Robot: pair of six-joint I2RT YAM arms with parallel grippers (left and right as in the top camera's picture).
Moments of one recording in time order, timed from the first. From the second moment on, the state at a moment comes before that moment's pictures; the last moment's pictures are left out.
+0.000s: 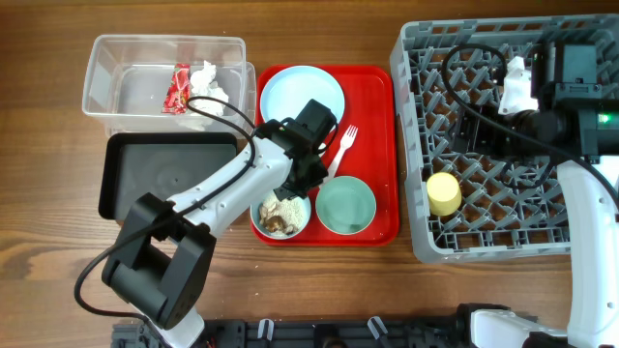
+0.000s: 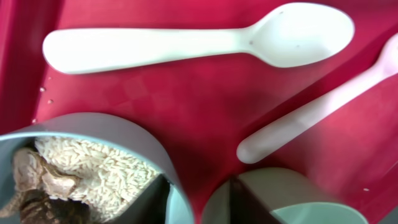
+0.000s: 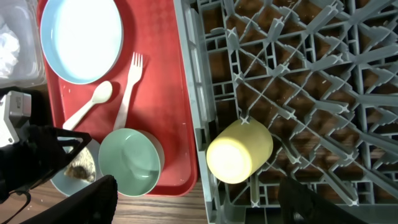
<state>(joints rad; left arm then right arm) -0.63 1.82 1.25 -0.85 0.02 -1.09 -0.03 1.39 1.54 -1.35 -0.20 0.15</state>
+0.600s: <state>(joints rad) -0.63 1.82 1.19 -0.81 0.03 -1.10 -0.03 1.39 1.53 -1.35 -0.20 0.15</state>
